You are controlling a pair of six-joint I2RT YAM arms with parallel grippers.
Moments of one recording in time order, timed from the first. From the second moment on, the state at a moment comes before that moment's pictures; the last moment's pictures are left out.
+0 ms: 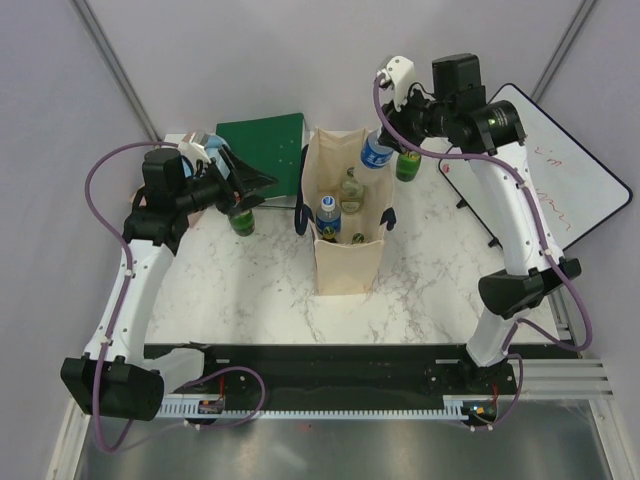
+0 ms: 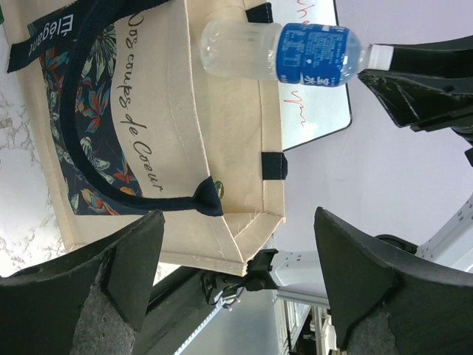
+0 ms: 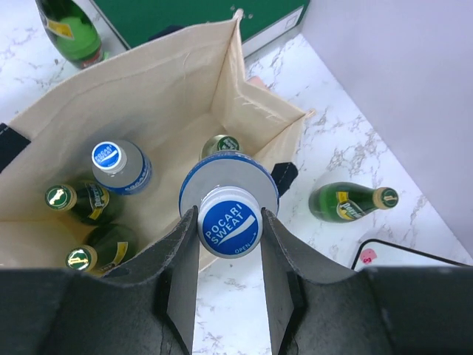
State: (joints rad) left arm -0.09 1.15 1.20 -0.44 0.71 -0.87; right arm 0.36 1.79 2.31 -1.08 -0.36 -0.43
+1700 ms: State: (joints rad) left arm -0.38 1.26 1.42 -0.36 0.58 -0.71; right arm -0.09 1.60 1.72 -0.80 -0.44 -0.32
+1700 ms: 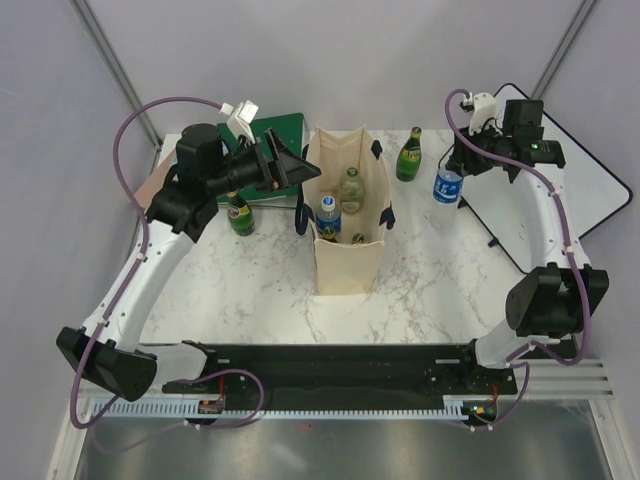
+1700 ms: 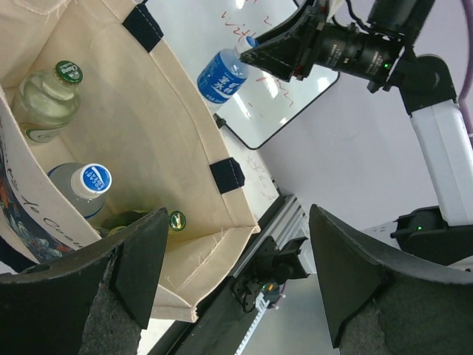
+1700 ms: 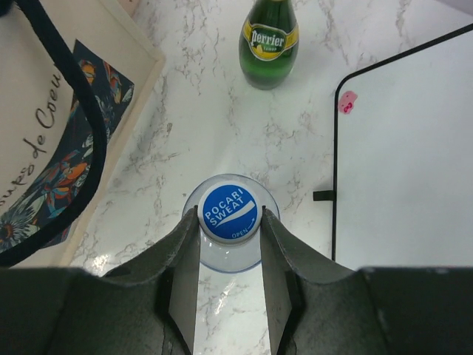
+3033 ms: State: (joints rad) left arm -0.73 1.58 1.76 -0.72 0.00 -0.28; right arm -0.08 1.62 1.43 -0.23 -0.41 -0.31
